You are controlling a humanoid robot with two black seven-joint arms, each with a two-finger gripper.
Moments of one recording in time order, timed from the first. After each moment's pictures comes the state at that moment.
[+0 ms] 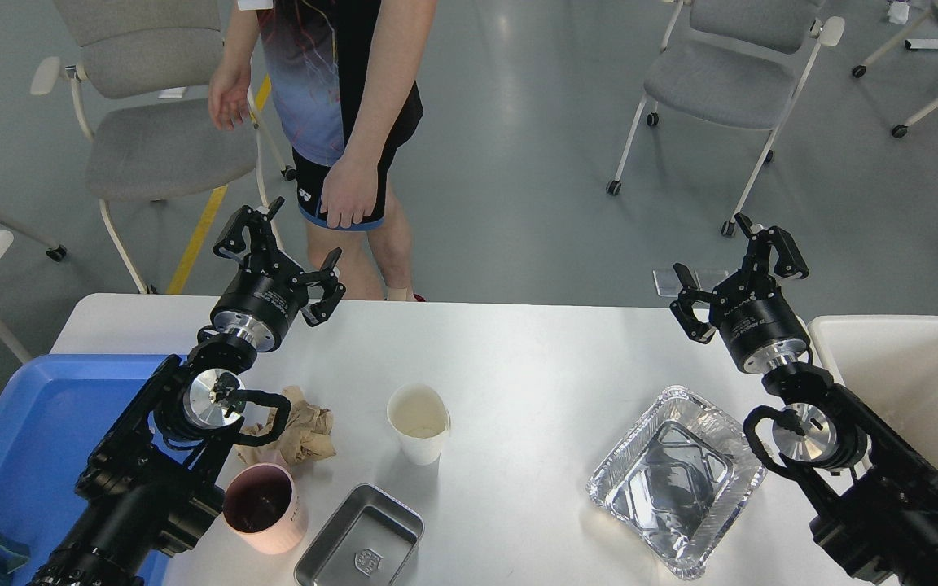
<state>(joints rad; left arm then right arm) -0.47 -0.05 -1.32 -0.96 0.45 -0.15 -0.05 0.39 -0.24 1.16 1.01 -0.29 0.20 0.29</state>
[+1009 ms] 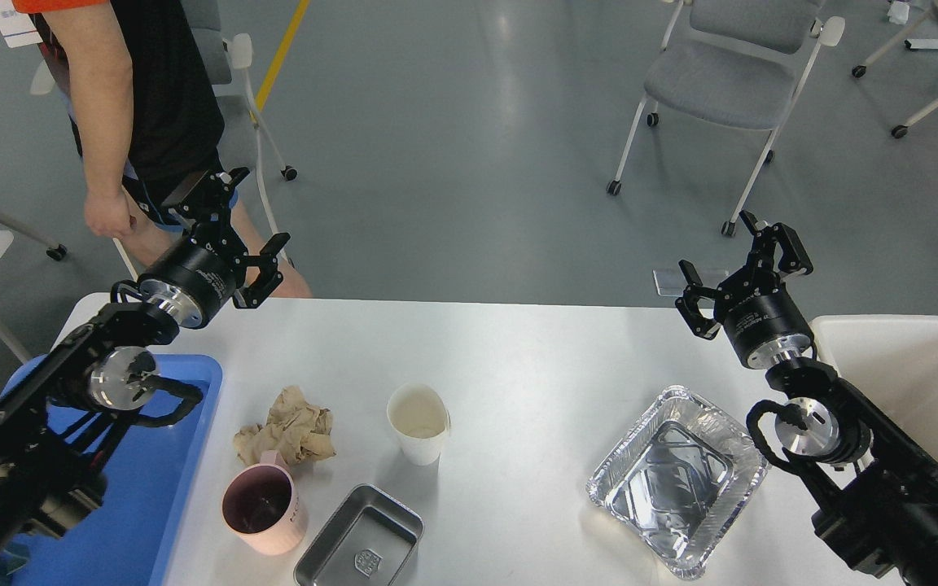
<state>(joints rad) -0.50 0.40 -1.02 -1.21 0.43 -0.10 0.05 0.42 -0.24 1.16 0.98 -0.29 0.20 0.29</state>
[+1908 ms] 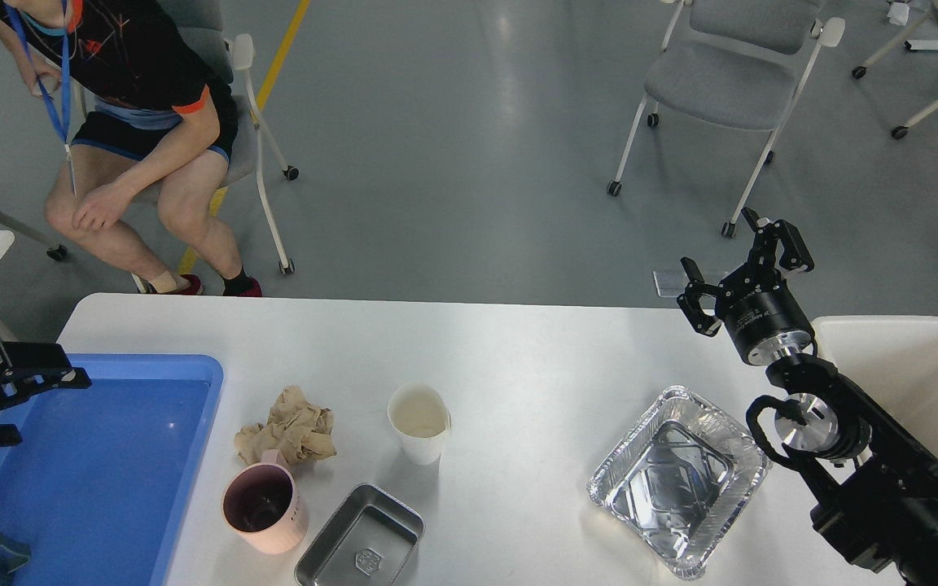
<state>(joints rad) -0.82 1.39 -0.20 -1.67 0.50 -0.45 0.35 0.42 -0.23 1.16 0.95 -0.29 0.20 0.30</state>
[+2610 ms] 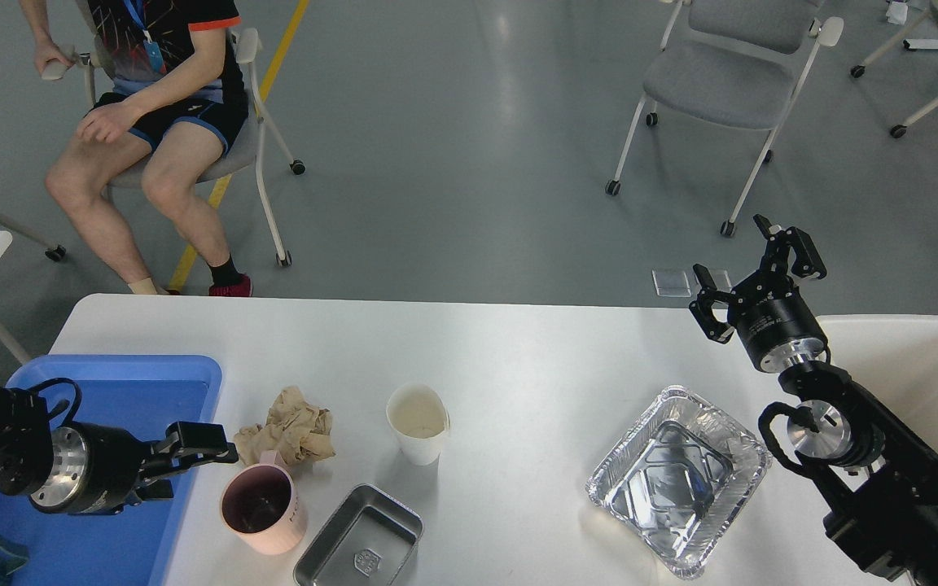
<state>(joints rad) -0.78 1.01 -0.06 -1.63 0.67 -0.30 0.34 0.41 -0.26 1.17 0.95 -0.29 0.20 0.30</state>
